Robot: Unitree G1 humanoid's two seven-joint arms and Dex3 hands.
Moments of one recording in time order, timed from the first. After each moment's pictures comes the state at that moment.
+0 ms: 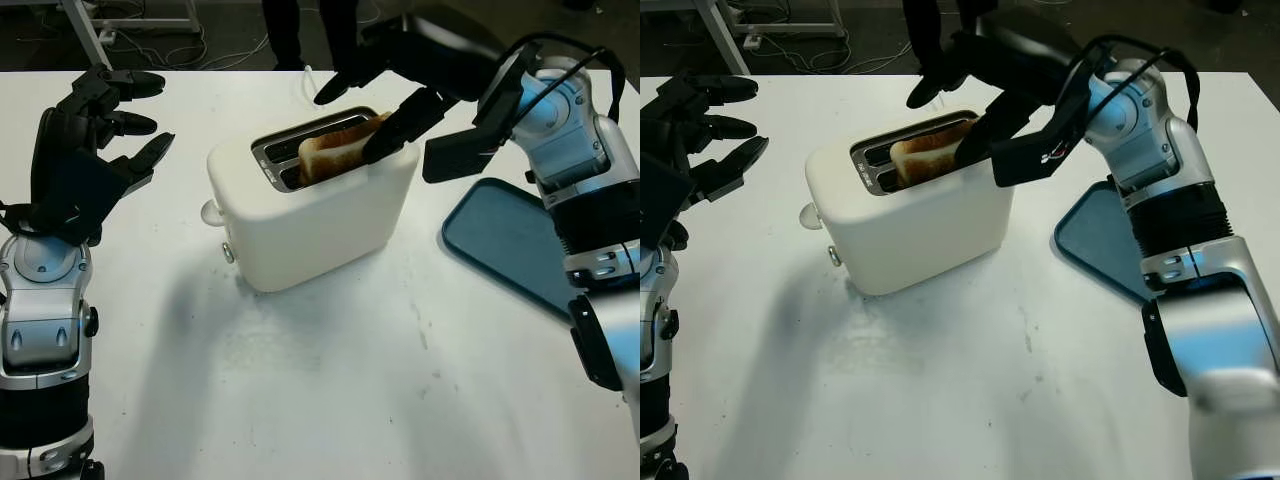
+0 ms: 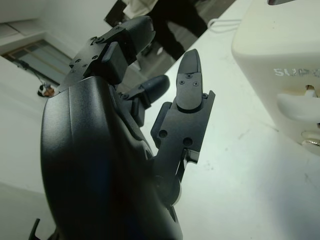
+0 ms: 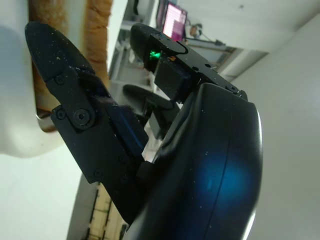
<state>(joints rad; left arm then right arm) -0.34 0.39 0.21 -0.31 0.09 0.29 -0.11 -1.06 -0.52 0.26 0.56 -0.41 -0.60 0.42</state>
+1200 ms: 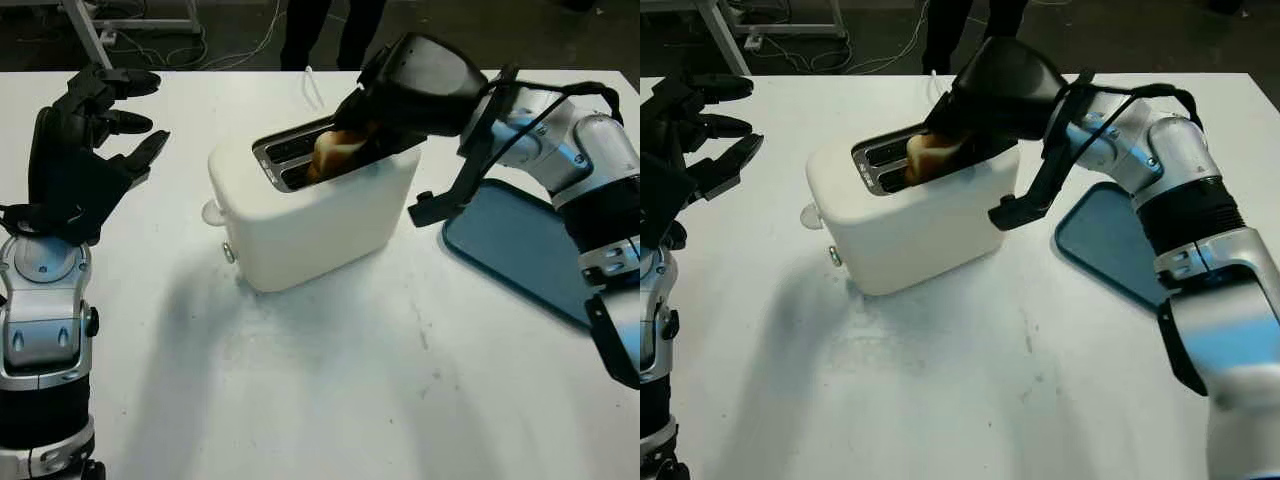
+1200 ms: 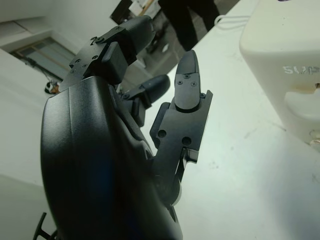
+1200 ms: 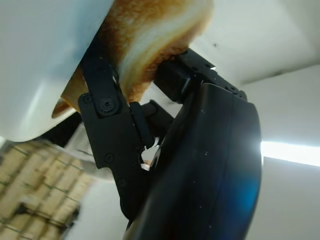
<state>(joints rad) -0.34 0.39 0.21 -0.32 0.12 0.29 -0.09 -1.10 -0.62 0.44 0.52 -0.98 -0.72 -0.06</state>
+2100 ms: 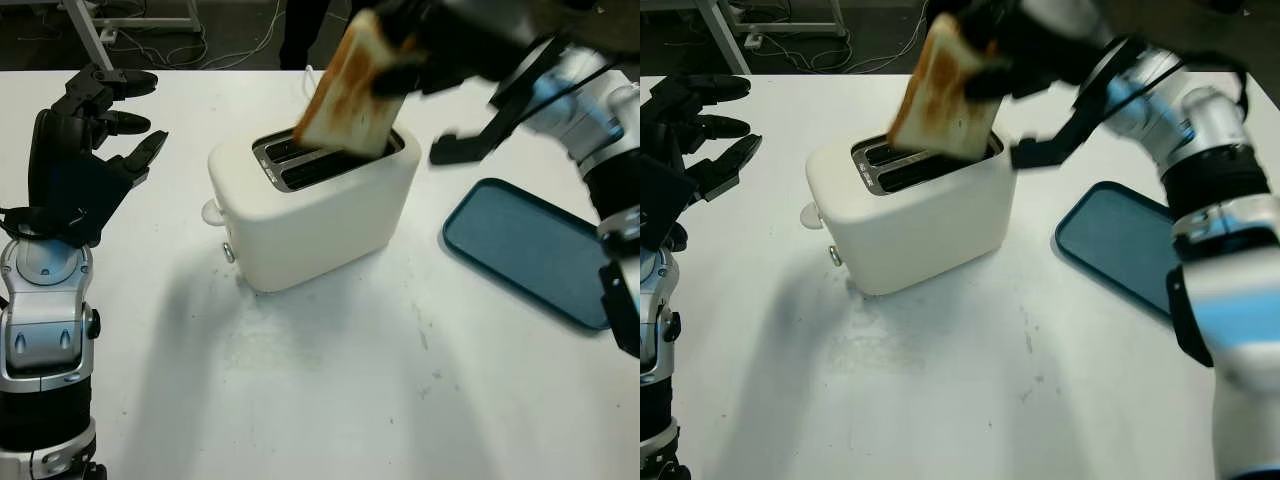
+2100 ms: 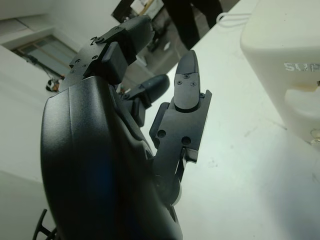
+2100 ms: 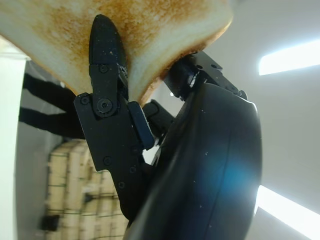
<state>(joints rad) -0.33 0.38 0.21 -0.32 0.13 0.30 -0.08 -1.28 -0.61 0.27 0.96 -0.59 -0.81 -0.07</state>
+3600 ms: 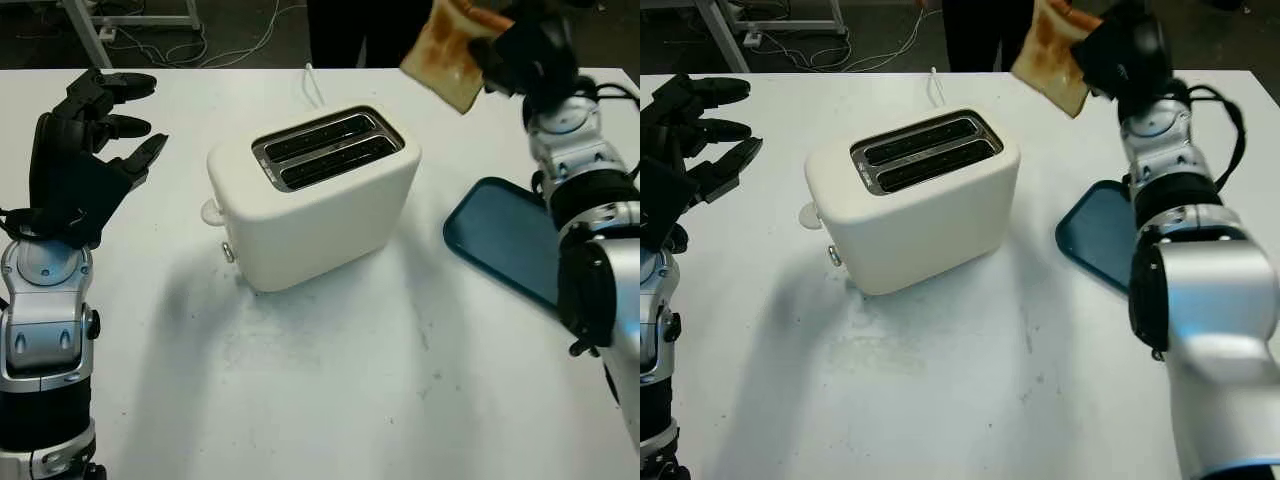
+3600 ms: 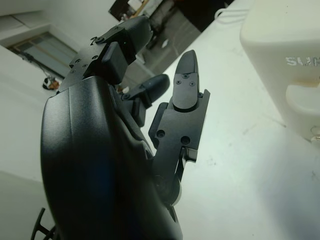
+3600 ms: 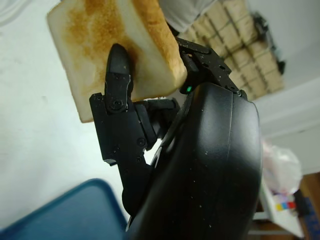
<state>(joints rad) -0.33 0.38 0.21 -0.31 0.12 0.29 -0.08 -1.24 -0.42 -0.05 1.33 -0.25 -0.16 -0.11</state>
